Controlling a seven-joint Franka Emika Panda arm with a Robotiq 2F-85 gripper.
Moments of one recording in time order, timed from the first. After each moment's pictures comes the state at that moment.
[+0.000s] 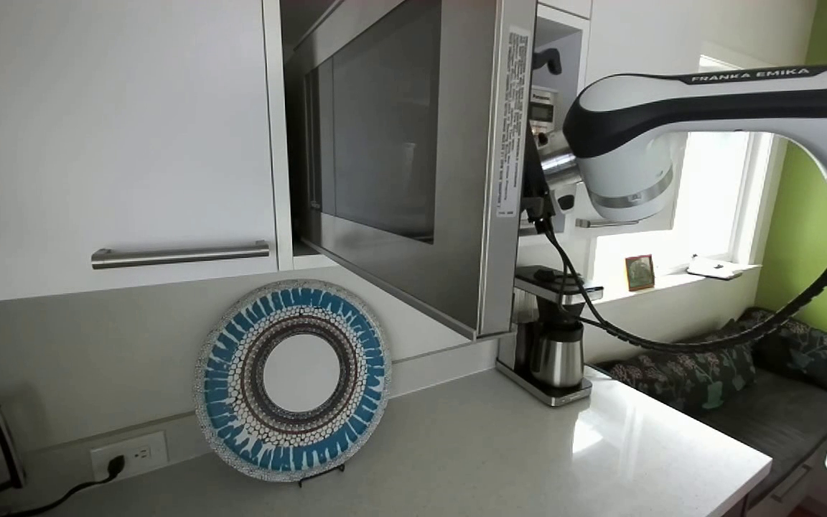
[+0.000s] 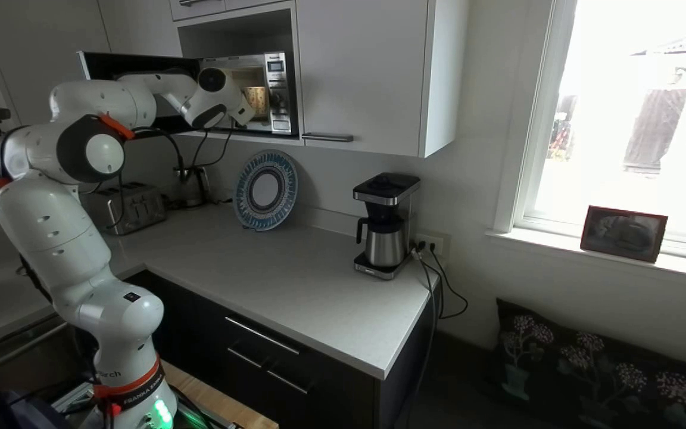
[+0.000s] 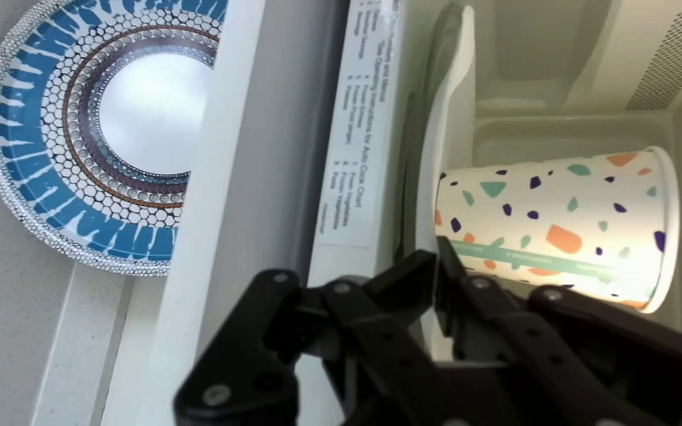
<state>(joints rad) 0.10 -0.21 0.15 -1.84 0.82 2.73 0.77</state>
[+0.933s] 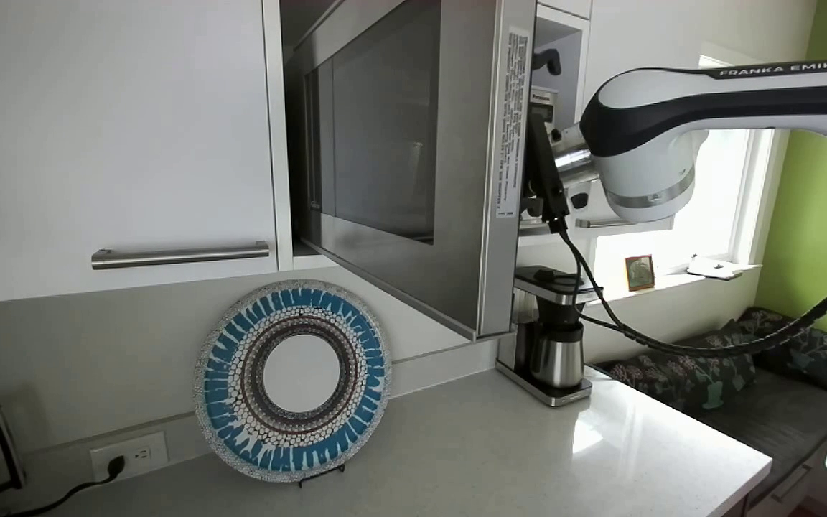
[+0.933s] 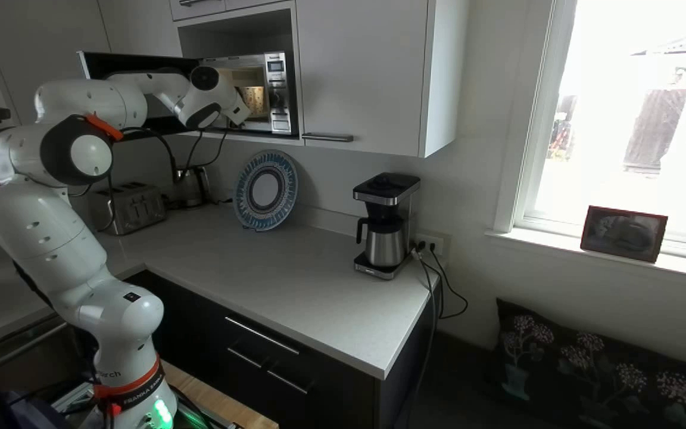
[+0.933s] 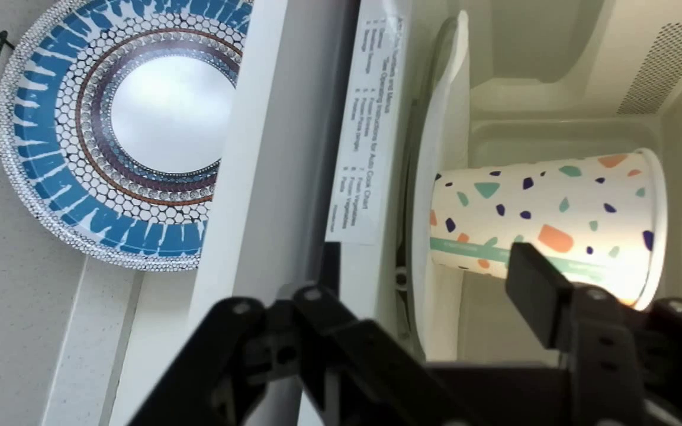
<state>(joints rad) 0.10 -0.28 0.15 -1.90 0.81 2.73 0.79</state>
